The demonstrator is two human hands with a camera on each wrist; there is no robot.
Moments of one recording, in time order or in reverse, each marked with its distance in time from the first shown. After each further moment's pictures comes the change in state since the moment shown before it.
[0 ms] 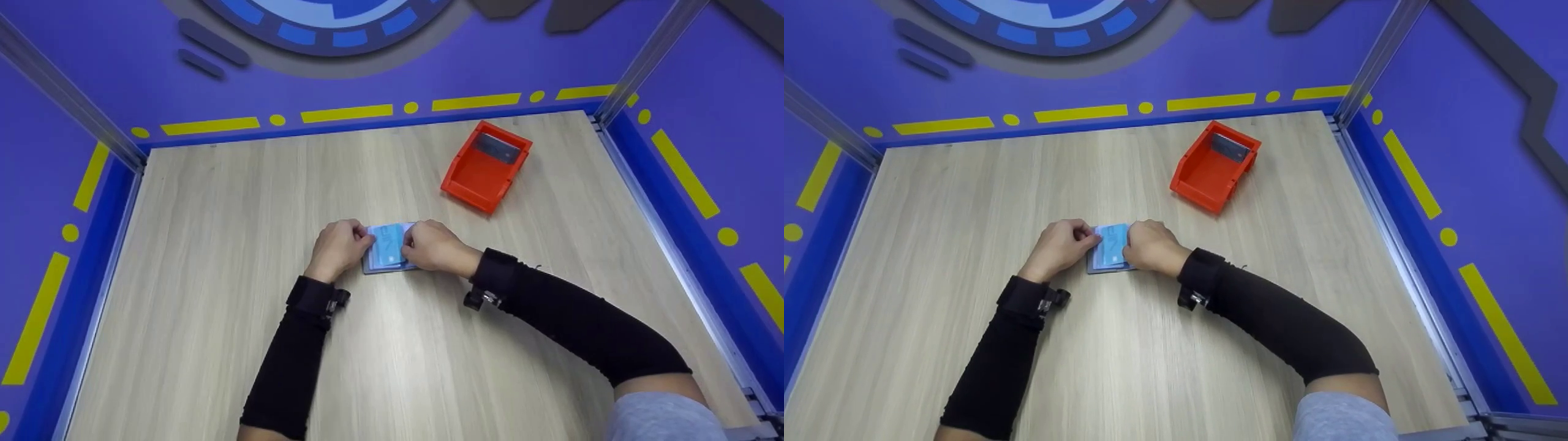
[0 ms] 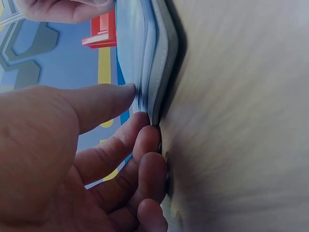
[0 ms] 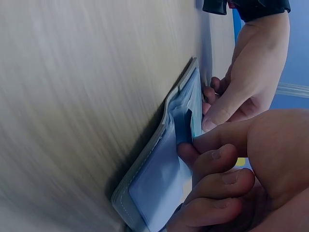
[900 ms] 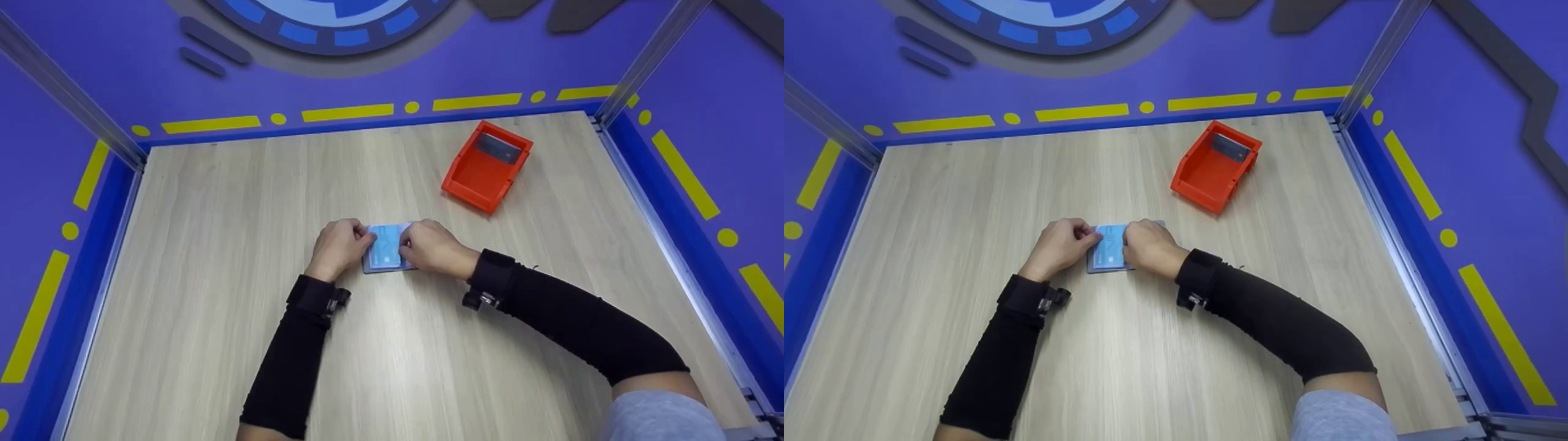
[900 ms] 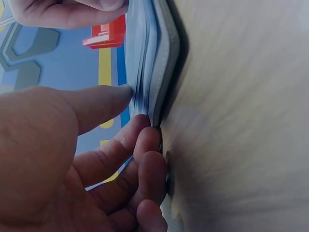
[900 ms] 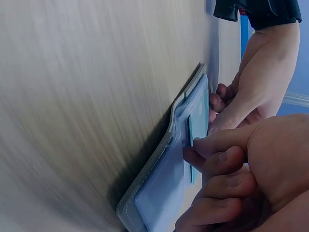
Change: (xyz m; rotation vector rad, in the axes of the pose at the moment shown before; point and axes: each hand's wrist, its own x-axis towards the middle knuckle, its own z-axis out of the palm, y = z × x) left_hand -0.001 0.002 -0.001 0.000 -0.005 -0.021; right_hand 0.003 -0.003 0.004 -0.064 0.058 -0.090
